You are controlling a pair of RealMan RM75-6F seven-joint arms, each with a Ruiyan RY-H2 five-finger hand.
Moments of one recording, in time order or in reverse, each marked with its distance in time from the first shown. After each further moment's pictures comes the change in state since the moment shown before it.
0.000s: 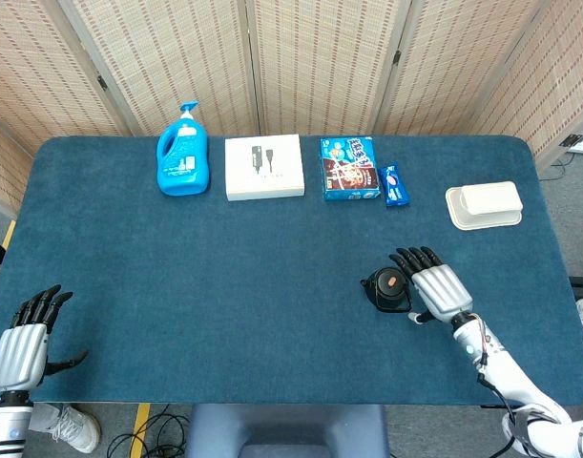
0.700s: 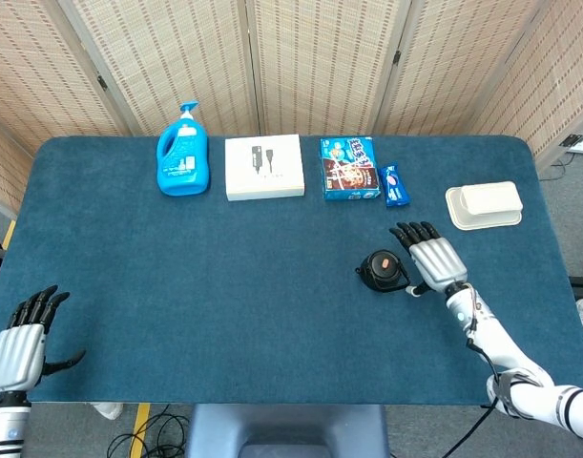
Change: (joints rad) left arm 0.005 0.004 -0.001 0.003 -0.013 0.003 0.008; right arm 0.117 -0.044 0.056 0.137 0.134 -0.086 0.004
